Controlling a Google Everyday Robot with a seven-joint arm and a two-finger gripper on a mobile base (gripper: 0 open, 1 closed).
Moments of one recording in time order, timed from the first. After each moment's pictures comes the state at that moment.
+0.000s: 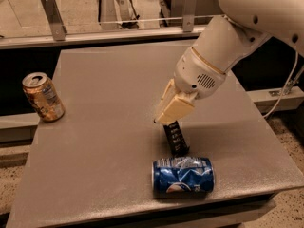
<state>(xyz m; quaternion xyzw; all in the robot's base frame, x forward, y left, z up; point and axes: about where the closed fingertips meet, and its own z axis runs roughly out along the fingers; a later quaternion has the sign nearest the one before) 0.433 -0.038 0.892 -0.65 0.70 0.25 0.15</state>
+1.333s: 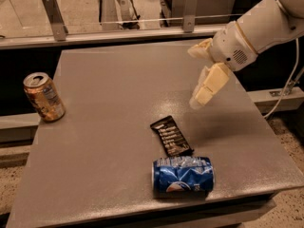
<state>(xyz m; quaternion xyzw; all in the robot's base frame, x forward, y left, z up) 0.526 -0.102 0.921 -0.61 0.70 0.23 0.28</state>
